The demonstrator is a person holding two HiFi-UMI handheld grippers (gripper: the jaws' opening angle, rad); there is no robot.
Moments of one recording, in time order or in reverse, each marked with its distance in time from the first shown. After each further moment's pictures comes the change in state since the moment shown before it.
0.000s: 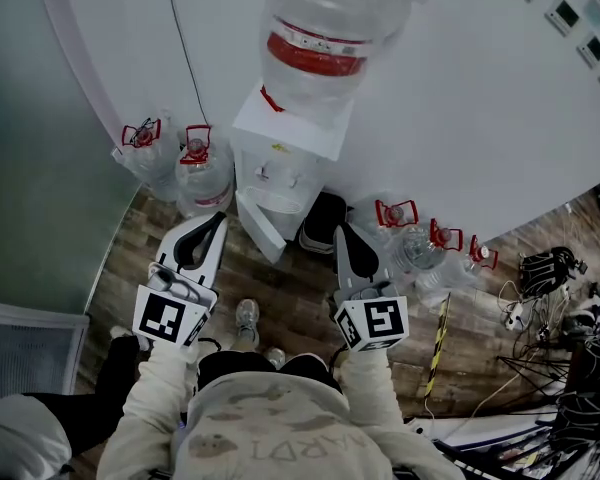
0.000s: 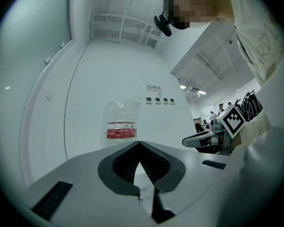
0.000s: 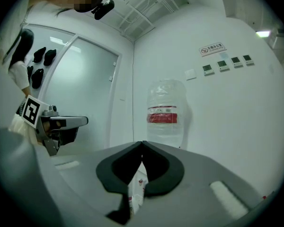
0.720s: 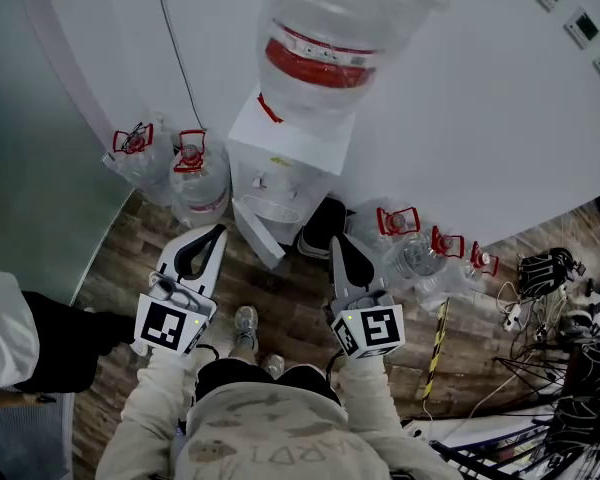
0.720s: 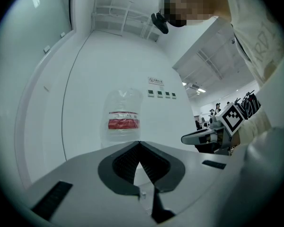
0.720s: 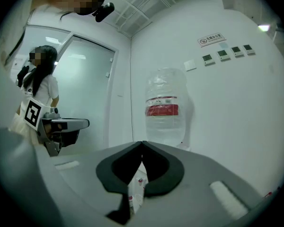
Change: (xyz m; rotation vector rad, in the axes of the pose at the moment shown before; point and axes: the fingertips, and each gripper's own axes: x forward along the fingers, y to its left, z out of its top) left arm 0.036 0.031 -0.040 -0.018 0.062 -0.024; right arm 0.046 -0.013 -0.028 0.033 0.032 0.006
